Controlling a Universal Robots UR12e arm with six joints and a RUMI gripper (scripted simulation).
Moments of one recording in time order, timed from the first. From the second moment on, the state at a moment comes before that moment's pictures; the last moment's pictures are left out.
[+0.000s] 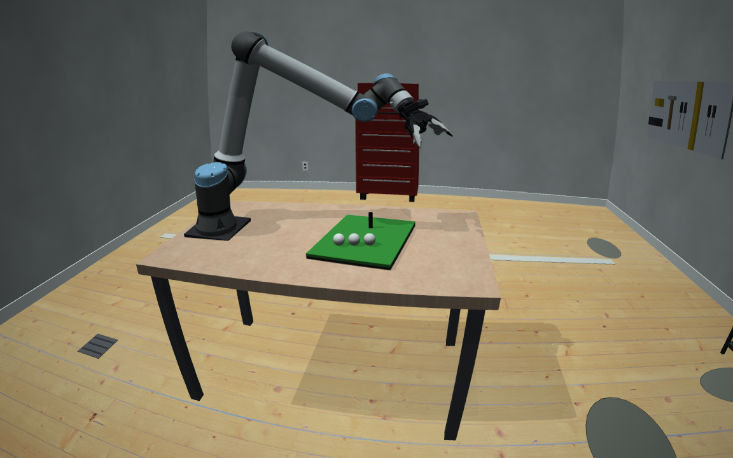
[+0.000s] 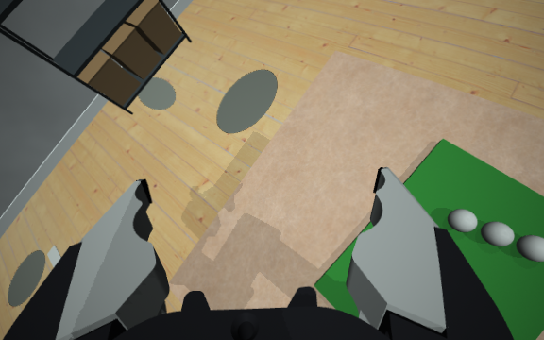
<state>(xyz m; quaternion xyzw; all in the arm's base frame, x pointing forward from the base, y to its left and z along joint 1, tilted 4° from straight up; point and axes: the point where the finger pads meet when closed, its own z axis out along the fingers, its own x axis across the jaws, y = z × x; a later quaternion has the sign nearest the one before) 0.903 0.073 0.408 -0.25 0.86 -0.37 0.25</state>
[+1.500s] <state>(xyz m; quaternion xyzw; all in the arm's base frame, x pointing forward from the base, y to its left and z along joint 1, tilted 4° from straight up) 0.855 -0.006 0.333 -0.41 0.84 -0.33 0.12</state>
